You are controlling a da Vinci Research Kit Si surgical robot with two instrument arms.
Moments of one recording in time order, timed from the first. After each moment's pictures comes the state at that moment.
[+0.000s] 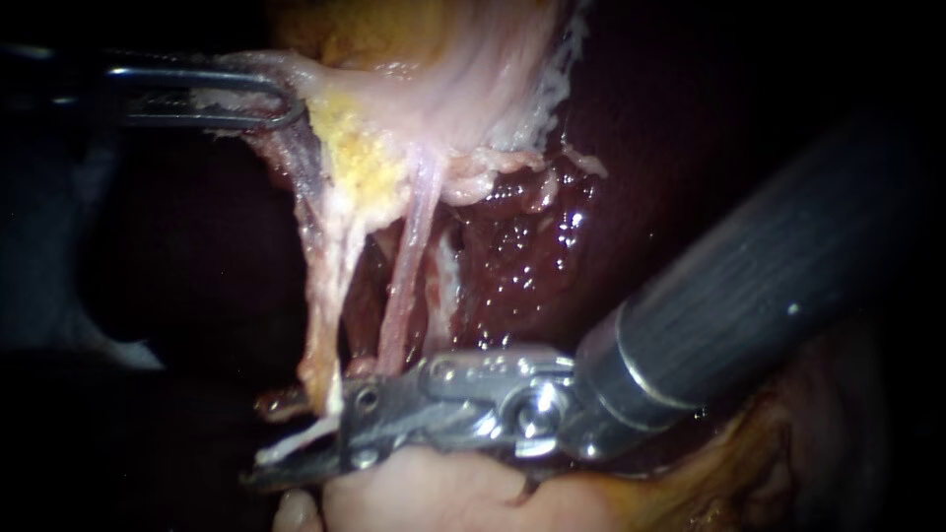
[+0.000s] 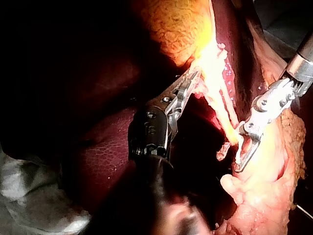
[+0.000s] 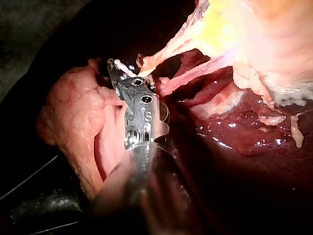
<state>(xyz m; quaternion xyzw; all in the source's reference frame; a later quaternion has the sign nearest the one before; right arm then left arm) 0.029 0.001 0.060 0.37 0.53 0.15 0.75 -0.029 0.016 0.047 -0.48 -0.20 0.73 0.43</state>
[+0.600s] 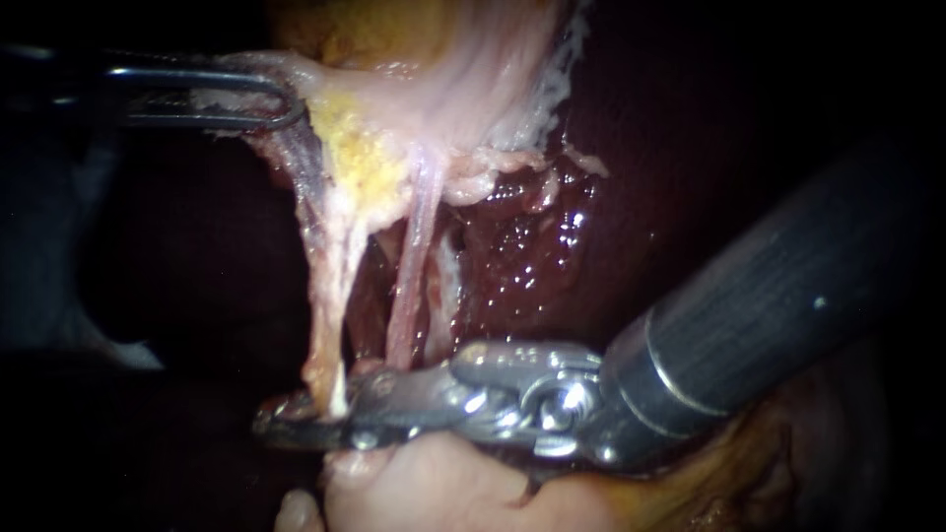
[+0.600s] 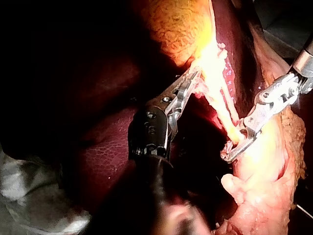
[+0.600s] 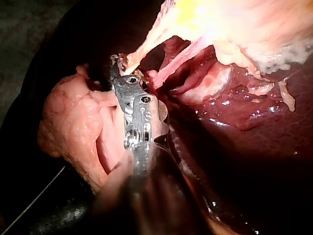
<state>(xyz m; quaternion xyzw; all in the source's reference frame) 0.027 0.001 0.060 0.40 0.50 0.21 0.74 -0.029 0.016 0.047 -0.48 -0.20 0.73 0.43</state>
